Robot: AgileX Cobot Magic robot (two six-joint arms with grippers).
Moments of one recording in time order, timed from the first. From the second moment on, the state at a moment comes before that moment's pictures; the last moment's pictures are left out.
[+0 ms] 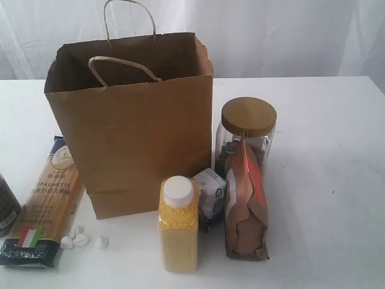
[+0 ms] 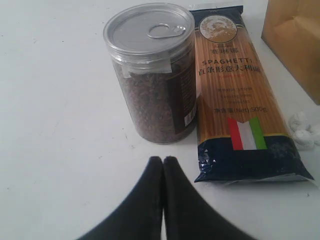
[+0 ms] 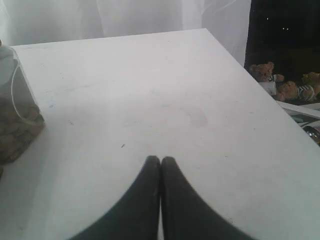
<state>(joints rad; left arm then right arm) -0.03 0.00 0.02 0.03 0.50 0.07 -0.13 0.00 0.00 0.00 0.36 0.06</state>
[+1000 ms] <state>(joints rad) -0.03 0.00 0.02 0.03 0.50 0.07 -0.13 0.00 0.00 0.05 -0.60 0.24</state>
